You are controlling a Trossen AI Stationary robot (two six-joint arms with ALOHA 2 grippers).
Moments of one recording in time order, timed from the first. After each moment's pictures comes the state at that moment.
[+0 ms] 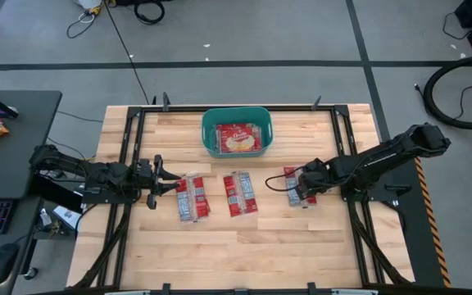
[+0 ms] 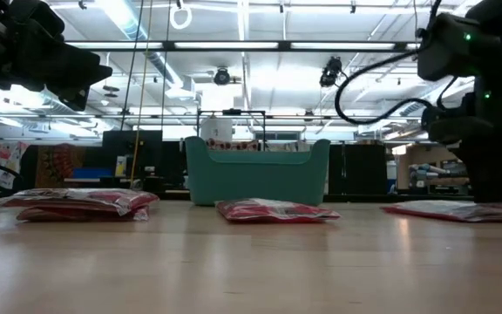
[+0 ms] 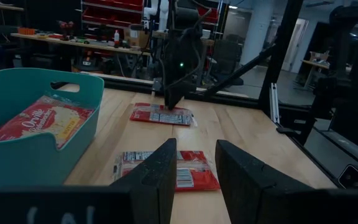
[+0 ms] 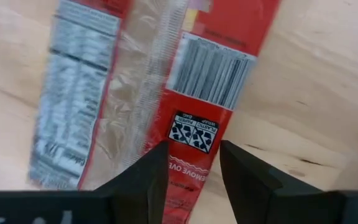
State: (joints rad) left arm -0.28 0.22 0.01 0.21 -0.30 -0.17; right arm 0.17 1.18 0.50 -0.75 0.09 1.35
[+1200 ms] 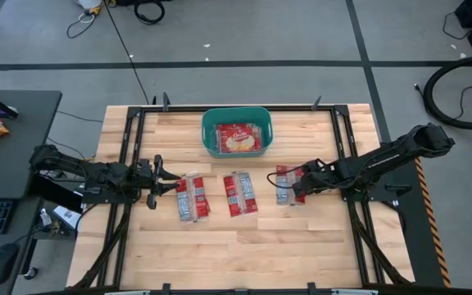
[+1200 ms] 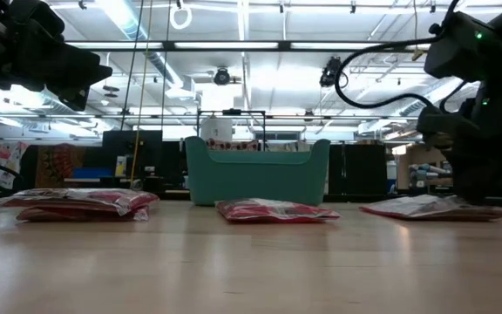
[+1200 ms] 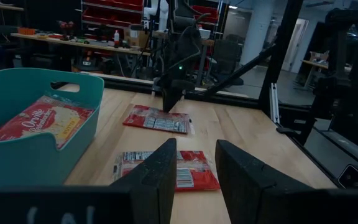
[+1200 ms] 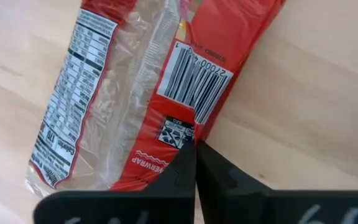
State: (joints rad) left arm -0.28 0.22 0.01 0.21 -0.30 -0.17; right arm 0.17 1.12 0.37 -0.46 0.18 1.37
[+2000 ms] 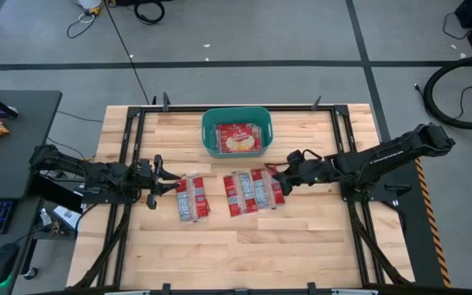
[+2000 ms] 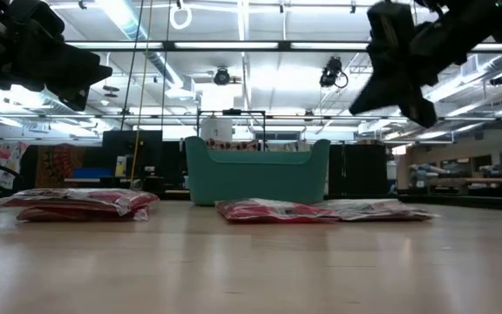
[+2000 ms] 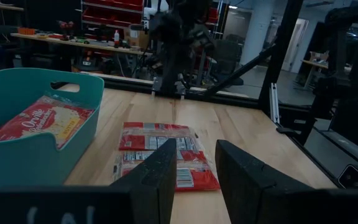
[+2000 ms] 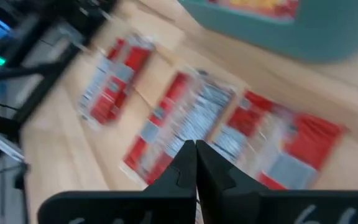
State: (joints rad) left arm -0.28 0.22 0.01 0.21 -0.30 -0.17; right arm 0.17 1.11 0.57 -0.09 0.32 0.96
